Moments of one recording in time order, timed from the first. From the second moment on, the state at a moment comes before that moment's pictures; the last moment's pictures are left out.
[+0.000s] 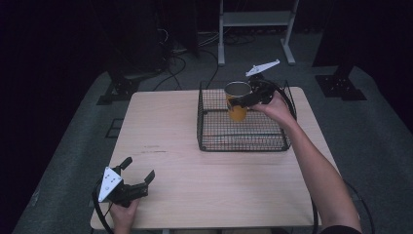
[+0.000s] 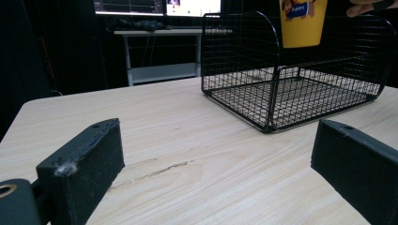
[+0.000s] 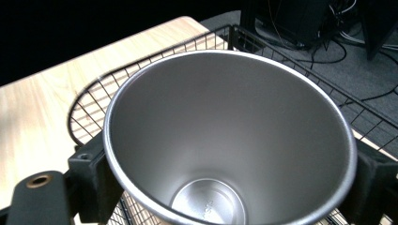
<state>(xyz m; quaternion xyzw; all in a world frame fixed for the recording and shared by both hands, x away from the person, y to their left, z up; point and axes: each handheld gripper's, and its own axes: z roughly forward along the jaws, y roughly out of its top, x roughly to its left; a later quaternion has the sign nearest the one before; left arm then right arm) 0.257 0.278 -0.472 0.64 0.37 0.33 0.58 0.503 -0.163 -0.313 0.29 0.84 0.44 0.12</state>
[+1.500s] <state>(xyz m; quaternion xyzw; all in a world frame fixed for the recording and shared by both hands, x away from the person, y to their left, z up) 0.257 0.278 -0.472 0.64 0.37 0.33 0.58 0.532 -0.132 -0.394 0.32 0.87 0.37 0.08</state>
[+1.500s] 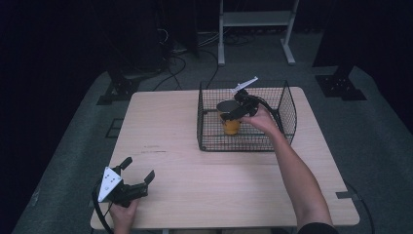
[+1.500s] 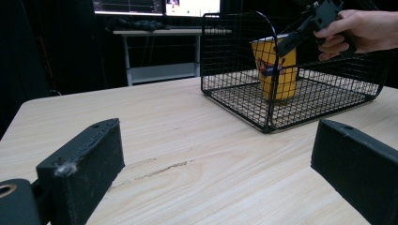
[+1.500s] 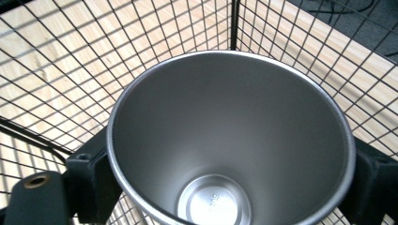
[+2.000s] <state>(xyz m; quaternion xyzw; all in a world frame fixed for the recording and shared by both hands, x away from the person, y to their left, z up) 0.257 0.278 -0.472 0.64 0.37 0.33 0.58 0.529 -0.138 -0.395 0.31 0.87 0.37 0.09</state>
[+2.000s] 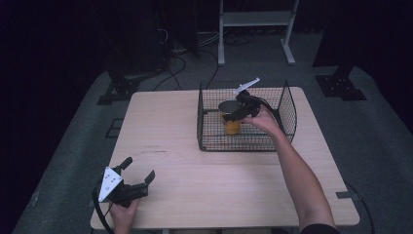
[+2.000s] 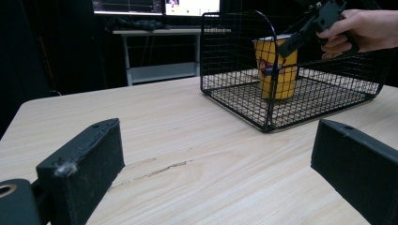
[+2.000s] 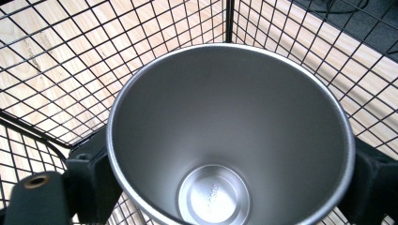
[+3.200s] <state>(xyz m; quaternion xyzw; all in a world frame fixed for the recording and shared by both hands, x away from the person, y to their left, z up) 0.257 0.277 -0.472 0.64 0.37 0.33 0.58 0.521 -0.140 -0.395 0.30 0.88 0.35 0.11</state>
